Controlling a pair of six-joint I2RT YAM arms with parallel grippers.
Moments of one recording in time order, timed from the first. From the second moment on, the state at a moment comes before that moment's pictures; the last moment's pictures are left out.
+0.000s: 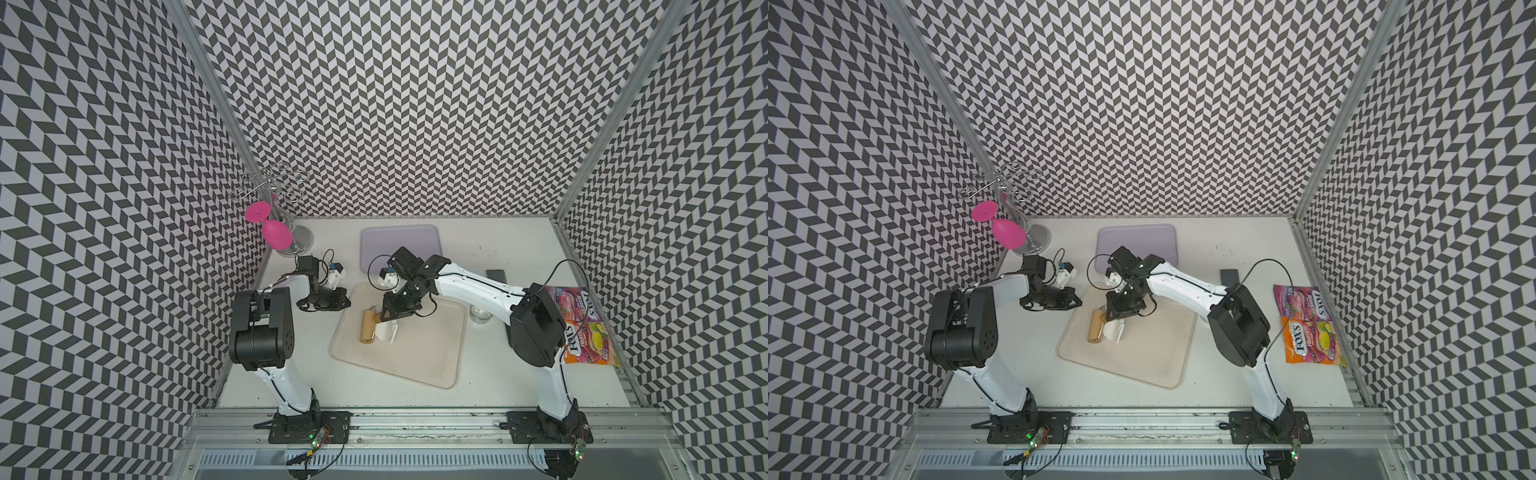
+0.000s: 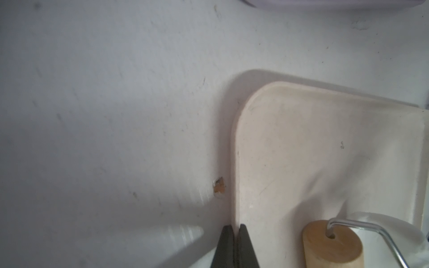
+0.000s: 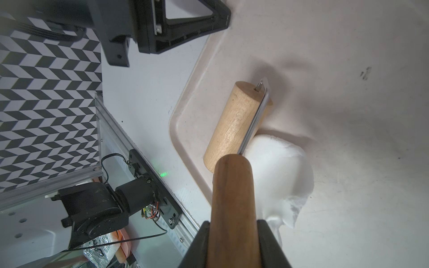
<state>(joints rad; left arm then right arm) 0.08 1.78 0.99 -0.53 0.54 0.21 0.84 2.09 1.77 -0.90 -0.47 0.46</state>
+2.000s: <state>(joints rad) 0.08 1.78 0.99 -0.53 0.54 0.21 1.10 2.01 2.03 -1.34 0.03 0.41</state>
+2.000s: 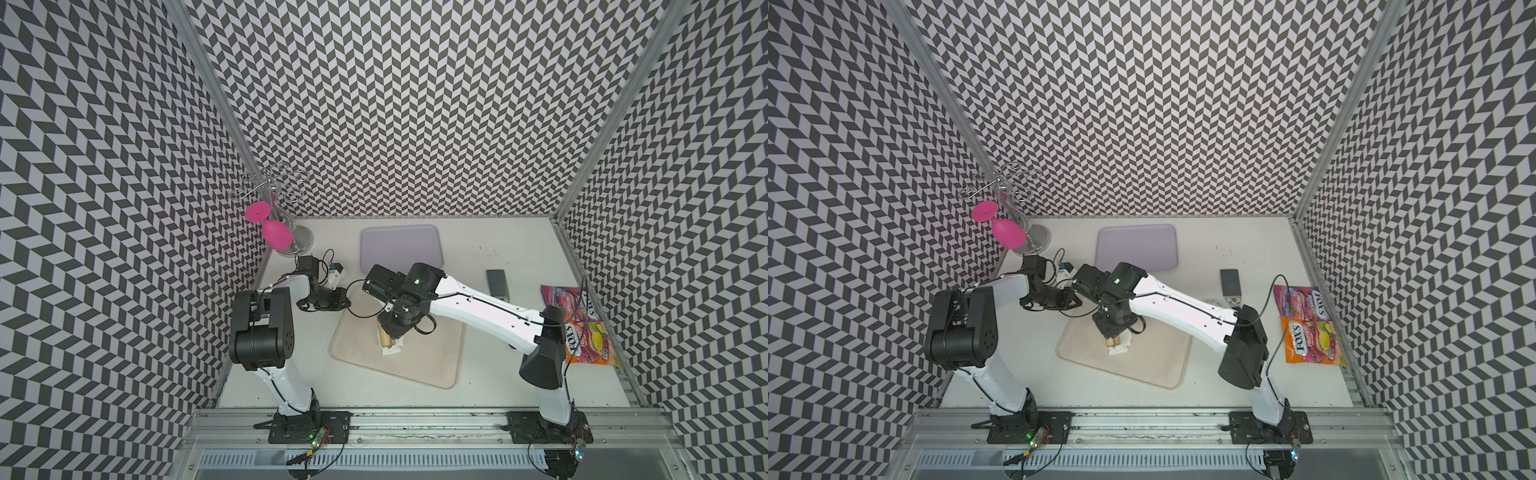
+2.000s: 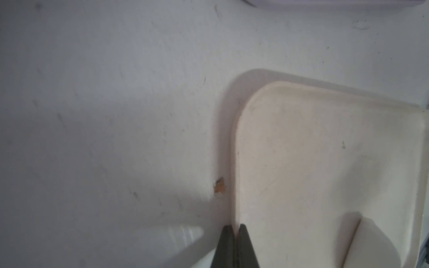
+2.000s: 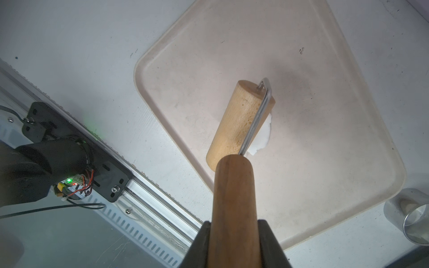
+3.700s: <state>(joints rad) 0.08 1.78 0.99 -0.53 0.54 0.21 0.87 2.07 1.73 -0.91 -0.48 0.38</state>
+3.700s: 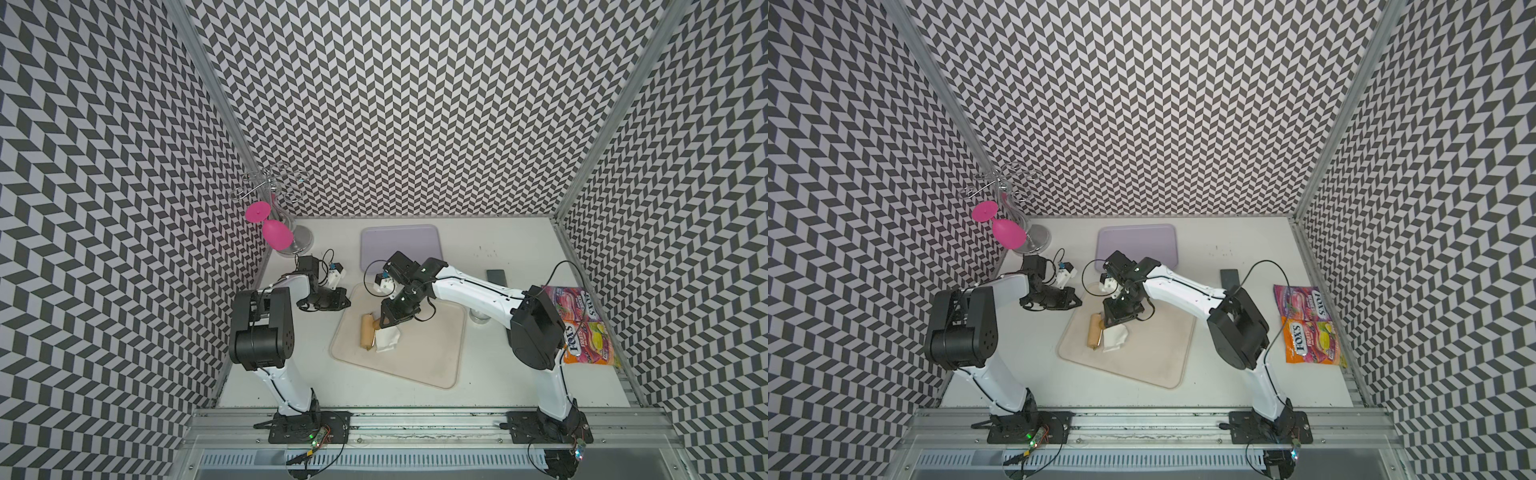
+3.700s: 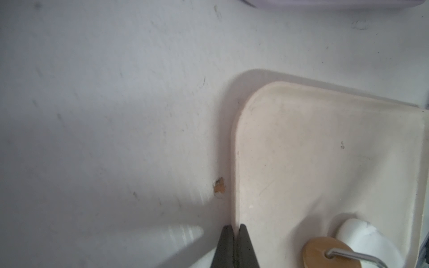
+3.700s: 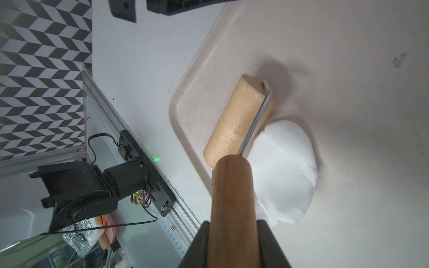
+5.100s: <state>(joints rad) 0.08 1.78 0.99 -0.53 0.54 0.21 0.97 1.87 1.64 -1.05 -0.24 0.48</state>
